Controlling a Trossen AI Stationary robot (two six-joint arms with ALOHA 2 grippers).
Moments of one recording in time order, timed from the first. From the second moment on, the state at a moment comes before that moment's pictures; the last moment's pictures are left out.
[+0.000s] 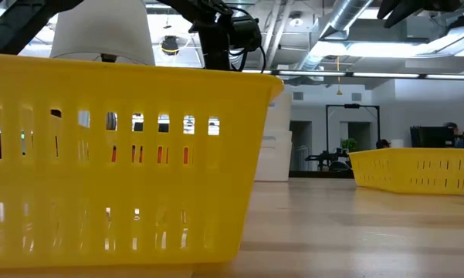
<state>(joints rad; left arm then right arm) 0.37 2.05 1.88 -1.00 -0.31 -1.22 0.32 1.03 1.29 -1.30 0.52 1.22</state>
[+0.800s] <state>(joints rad) 0.38 2.05 1.88 -0.95 -0.28 -1.13 0.32 1.03 1.29 -1.31 0.52 1.22</state>
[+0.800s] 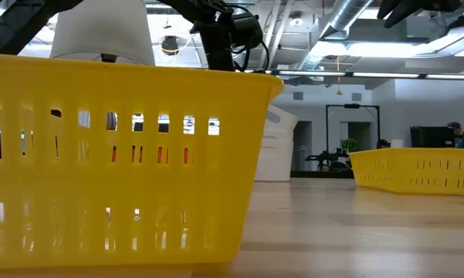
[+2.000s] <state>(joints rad) 0.39 2.05 1.87 -0.92 -0.25 -1.06 0.32 1.03 1.29 -1.30 0.52 1.22</state>
